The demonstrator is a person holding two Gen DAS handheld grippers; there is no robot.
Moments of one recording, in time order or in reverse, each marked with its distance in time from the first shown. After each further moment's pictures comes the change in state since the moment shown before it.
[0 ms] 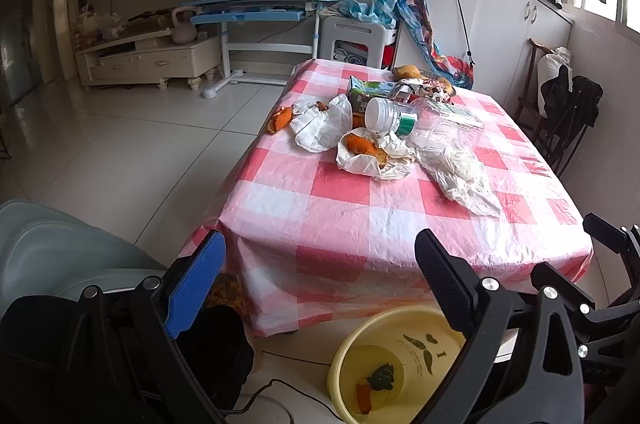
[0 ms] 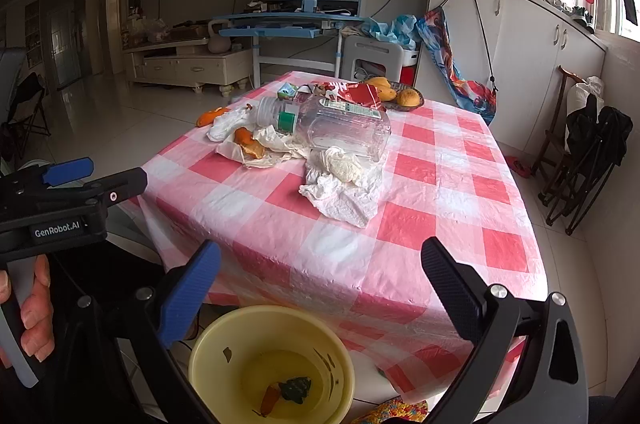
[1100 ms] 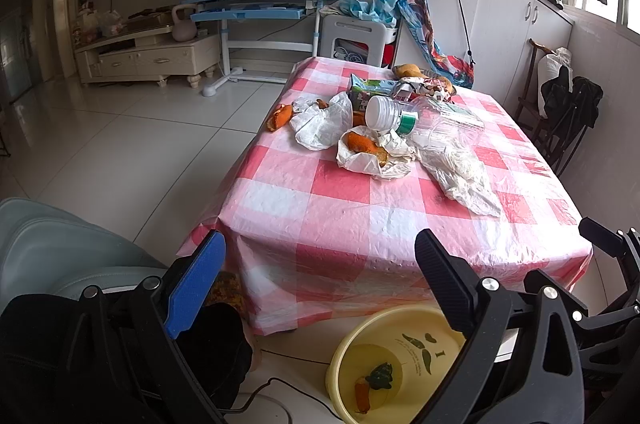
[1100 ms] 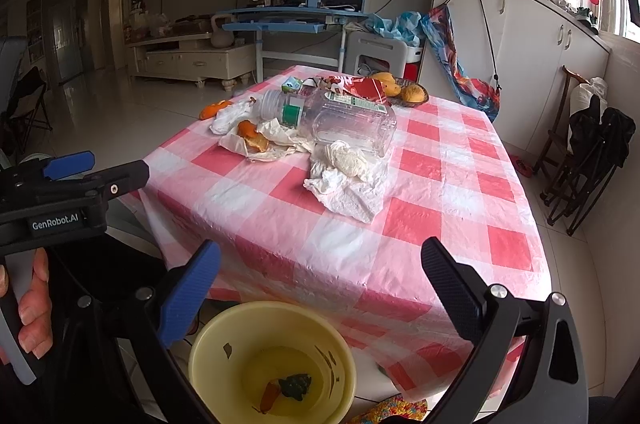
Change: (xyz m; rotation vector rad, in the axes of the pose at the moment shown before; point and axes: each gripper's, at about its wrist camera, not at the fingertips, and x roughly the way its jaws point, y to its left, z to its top) left arm 0.000 0.000 0.000 -0.005 0.005 -0.001; right arm 0.005 0.003 -0.002 -0.009 0.014 0.003
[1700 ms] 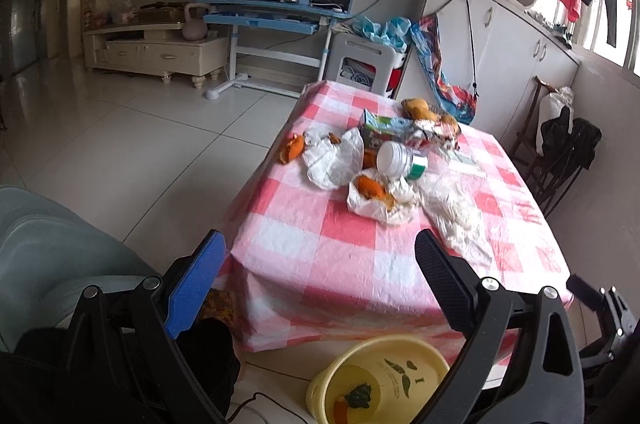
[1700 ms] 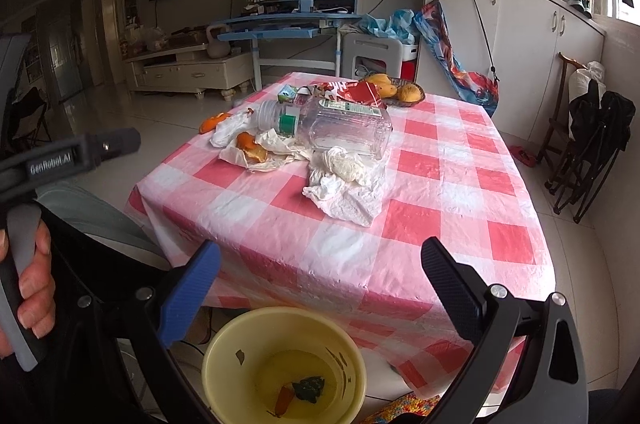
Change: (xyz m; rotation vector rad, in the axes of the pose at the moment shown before) left arm -0.004 0.026 0.035 -0.116 -0.049 -0.037; right arm -0.005 -0.009 0.001 0.074 -0.013 0.025
